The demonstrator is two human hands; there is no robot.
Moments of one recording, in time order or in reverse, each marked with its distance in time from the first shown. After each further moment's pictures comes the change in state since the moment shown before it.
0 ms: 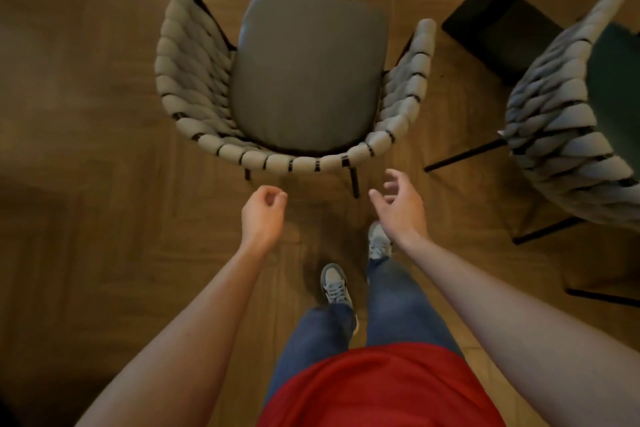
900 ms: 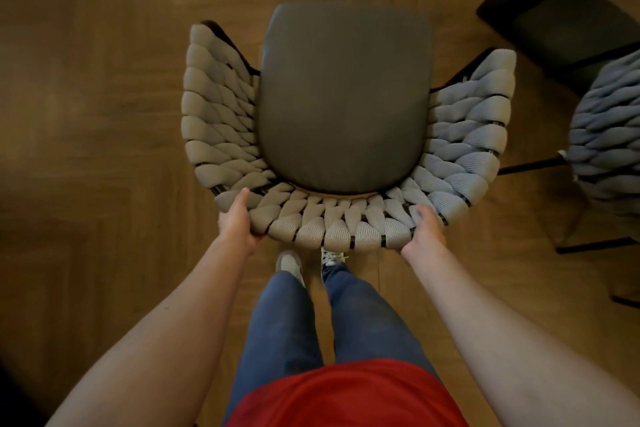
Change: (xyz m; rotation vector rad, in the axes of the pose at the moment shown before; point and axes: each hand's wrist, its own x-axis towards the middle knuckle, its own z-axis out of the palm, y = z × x) left_hand 0.208 0.015 -0.094 -0.737 0.141 -0.749; right_hand 0.144 -0.023 0.122 1.090 0.314 1.062
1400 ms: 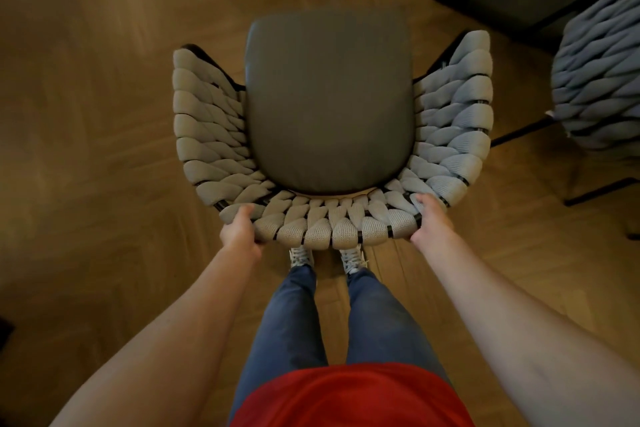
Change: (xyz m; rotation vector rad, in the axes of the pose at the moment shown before) left_hand 0.025 0.067 0.007 0.198 -0.031 0.015; right_hand -0.031 0.003 0.039 0.128 0.017 -0.043
